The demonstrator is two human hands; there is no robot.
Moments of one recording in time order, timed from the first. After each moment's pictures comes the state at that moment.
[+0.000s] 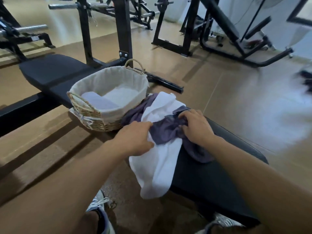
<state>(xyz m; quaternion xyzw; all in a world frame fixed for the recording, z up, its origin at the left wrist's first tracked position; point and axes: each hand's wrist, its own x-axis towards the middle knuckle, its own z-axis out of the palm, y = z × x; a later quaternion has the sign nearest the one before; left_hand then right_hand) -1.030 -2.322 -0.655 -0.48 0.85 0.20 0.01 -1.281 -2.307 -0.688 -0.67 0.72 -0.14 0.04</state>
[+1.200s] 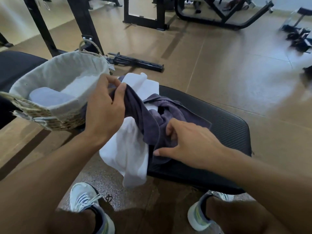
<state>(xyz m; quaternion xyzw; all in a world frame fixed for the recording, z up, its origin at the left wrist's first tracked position) -1.085 -2.314 -0.641 -0.45 0.73 0.27 -0.44 -1.260 -2.173 -0.634 -0.64 0.74 -0.05 0.17</state>
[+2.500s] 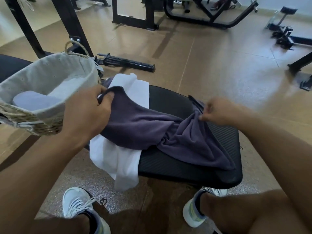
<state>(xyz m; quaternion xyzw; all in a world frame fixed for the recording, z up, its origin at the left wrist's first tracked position) -1.074 -2.319 -0.631 -0.50 0.79 0.16 -0.31 -1.400 -2.197 -0.648 -0.49 0.86 0.02 0.16</state>
